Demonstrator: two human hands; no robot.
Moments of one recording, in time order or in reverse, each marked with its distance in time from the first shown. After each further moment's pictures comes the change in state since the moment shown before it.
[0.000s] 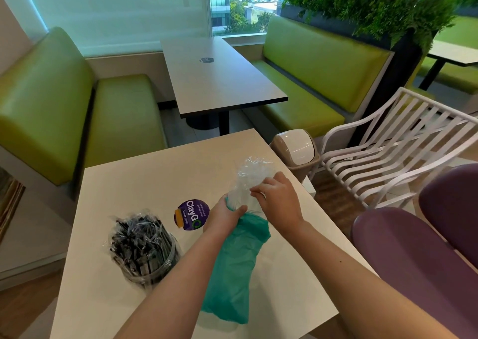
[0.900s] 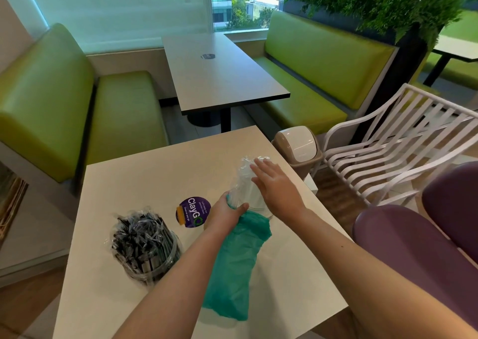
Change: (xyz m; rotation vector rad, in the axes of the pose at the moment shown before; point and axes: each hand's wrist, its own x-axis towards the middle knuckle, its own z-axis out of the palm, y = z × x) left_hand 0.005 -0.003 0.000 0.024 0.009 -0.011; right_hand 0.014 0.009 0.005 0.121 -0.152 -0.011
